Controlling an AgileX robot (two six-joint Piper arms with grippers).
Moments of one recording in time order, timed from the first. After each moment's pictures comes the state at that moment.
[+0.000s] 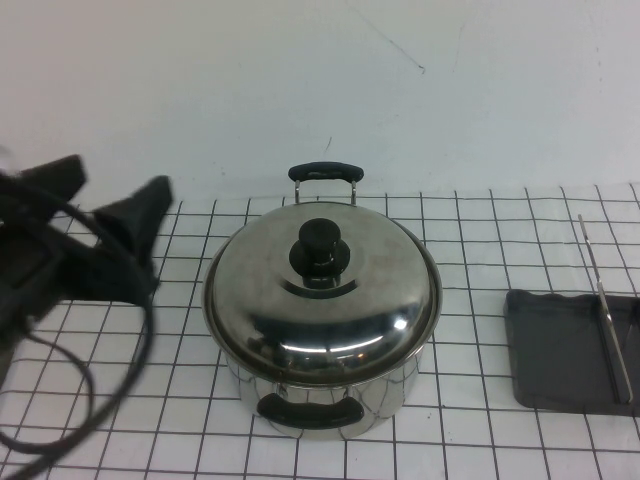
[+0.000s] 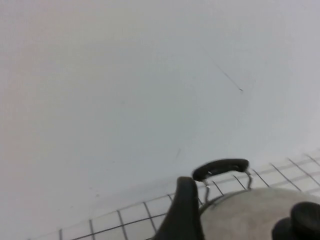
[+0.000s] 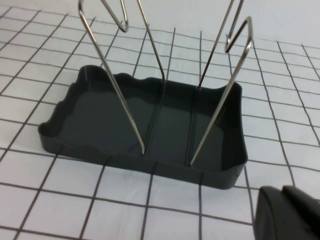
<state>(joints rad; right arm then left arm) 0.03 -0.01 0.03 -0.07 0.42 -0.06 -0.39 0.94 -0.60 0.49 -0.21 -0.61</state>
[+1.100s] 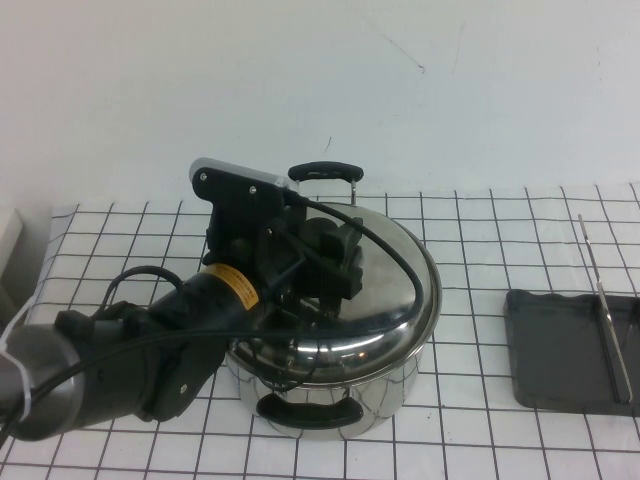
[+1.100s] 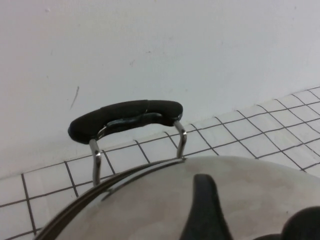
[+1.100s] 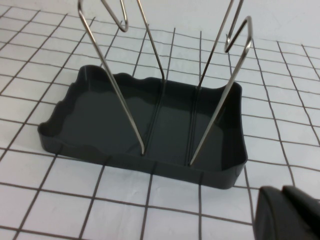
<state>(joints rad) 0.03 -0.01 0.03 -0.07 0.42 -0.06 -0.64 1.67 -0.81 0.04 -0.58 -0.26</state>
